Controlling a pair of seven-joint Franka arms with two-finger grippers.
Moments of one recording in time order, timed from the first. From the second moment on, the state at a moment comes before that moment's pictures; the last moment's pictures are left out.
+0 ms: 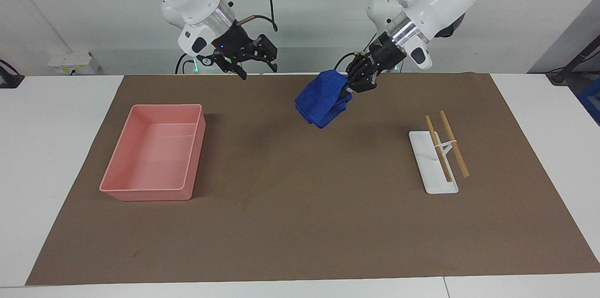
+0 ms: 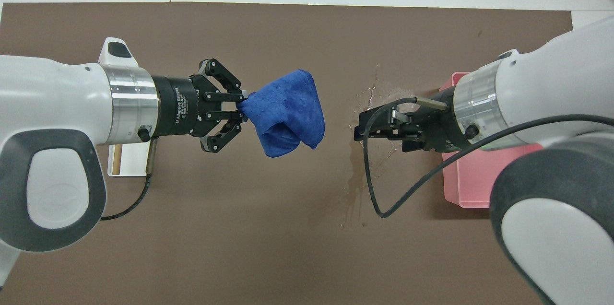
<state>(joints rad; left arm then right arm) -0.22 -0.07 -0.19 -1.85 -0.74 2.14 -1.54 0.24 0.00 0.11 -1.62 0.46 1.72 0.40</state>
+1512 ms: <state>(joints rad) -0.15 -0.08 -0.17 -1.81 -0.86 1.90 -1.60 0.48 0.00 0.11 -1.73 0.26 2.27 -0.12</state>
